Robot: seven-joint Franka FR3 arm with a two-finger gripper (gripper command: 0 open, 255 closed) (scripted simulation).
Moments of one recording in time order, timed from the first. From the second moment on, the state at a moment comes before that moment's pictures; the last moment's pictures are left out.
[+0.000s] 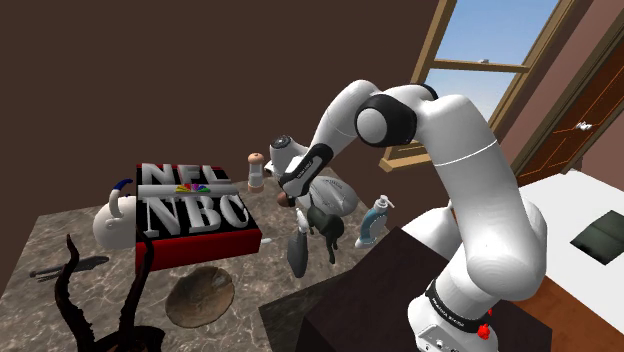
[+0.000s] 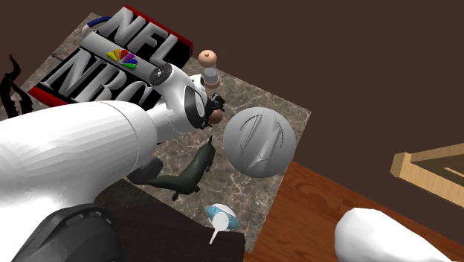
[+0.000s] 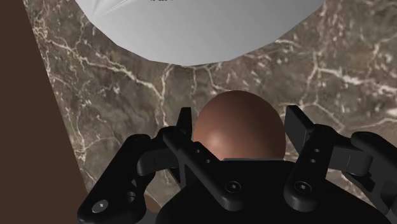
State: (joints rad) arm 0.06 0.84 -0.12 -1.76 -0.49 2.64 -0.59
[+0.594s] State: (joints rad) arm 0.05 0.75 -0.11 -1.80 -0.48 2.59 -0.62
